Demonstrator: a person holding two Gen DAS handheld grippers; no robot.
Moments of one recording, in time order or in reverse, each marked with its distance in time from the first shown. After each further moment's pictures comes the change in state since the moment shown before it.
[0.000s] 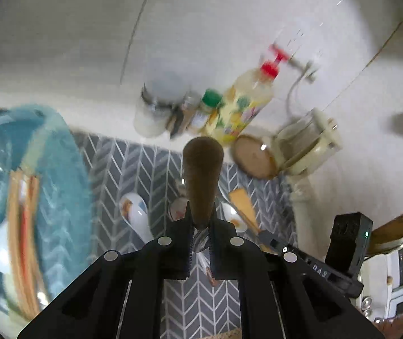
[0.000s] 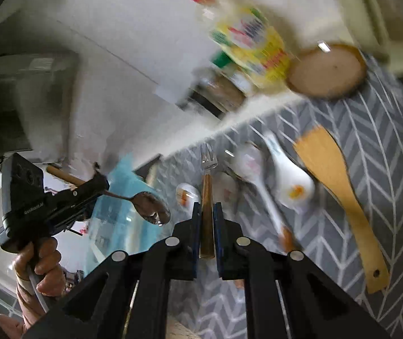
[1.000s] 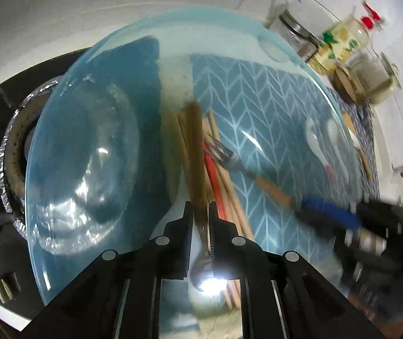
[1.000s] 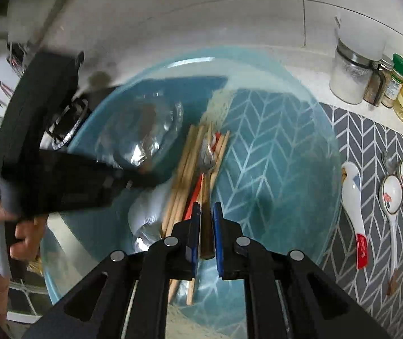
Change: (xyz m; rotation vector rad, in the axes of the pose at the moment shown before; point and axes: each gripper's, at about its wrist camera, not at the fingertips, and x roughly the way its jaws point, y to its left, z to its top) left arm 0.014 0.236 0.000 0.107 0.433 0.140; right arm 0.243 0.227 -0.094 -0.371 0.359 -0.369
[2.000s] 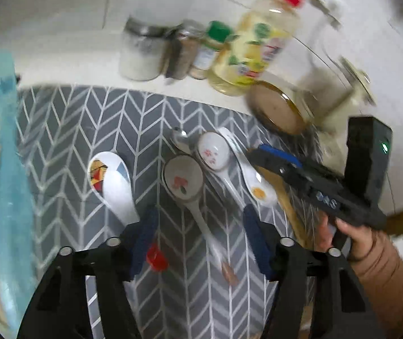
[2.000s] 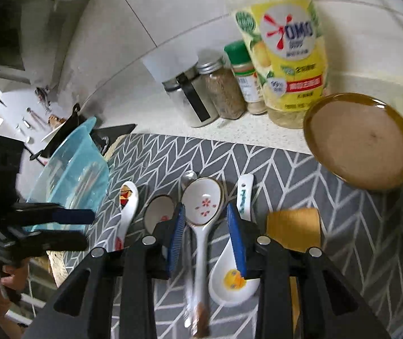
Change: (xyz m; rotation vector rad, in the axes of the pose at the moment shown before) left arm 0.085 -0.245 0.024 -0.120 -0.245 -0.120; right arm -0.055 -0.347 -0.016 -0.031 -0.226 0.229
